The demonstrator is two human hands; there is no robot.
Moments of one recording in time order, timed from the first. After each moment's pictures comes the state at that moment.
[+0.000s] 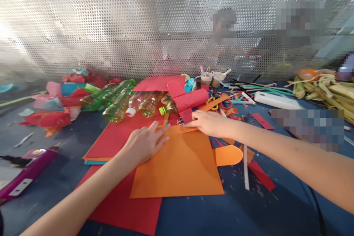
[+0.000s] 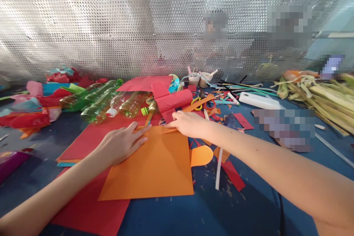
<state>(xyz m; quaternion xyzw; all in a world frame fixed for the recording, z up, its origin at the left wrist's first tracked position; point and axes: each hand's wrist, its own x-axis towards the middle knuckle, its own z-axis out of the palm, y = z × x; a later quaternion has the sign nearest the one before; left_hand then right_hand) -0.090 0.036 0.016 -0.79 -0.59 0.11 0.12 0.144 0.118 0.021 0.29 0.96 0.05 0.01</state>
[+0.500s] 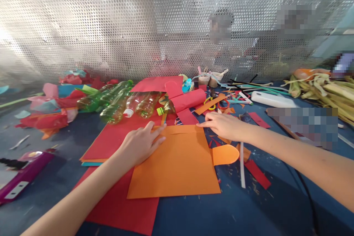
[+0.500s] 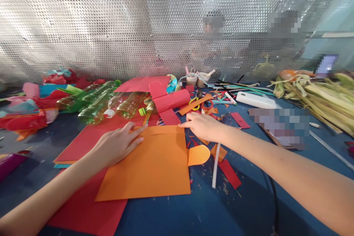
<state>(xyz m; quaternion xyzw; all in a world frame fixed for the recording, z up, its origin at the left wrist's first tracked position) -0.090 0.034 0.020 -0.79 -0.60 0.11 0.09 0.193 0.116 0.010 0.33 0.94 0.01 -0.03</state>
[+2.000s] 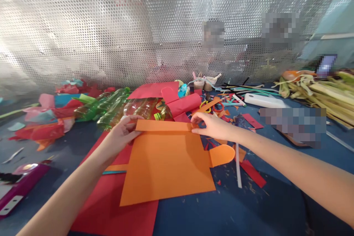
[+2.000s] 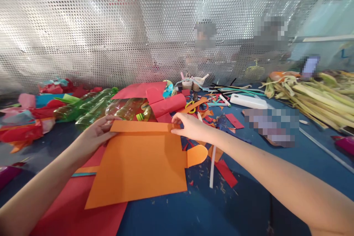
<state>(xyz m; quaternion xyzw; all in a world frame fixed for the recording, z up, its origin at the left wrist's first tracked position) -0.118 0.041 0.047 -0.56 -0.59 -0.43 -0.40 0.170 0.111 0.012 0.41 0.85 -0.24 -0.22</state>
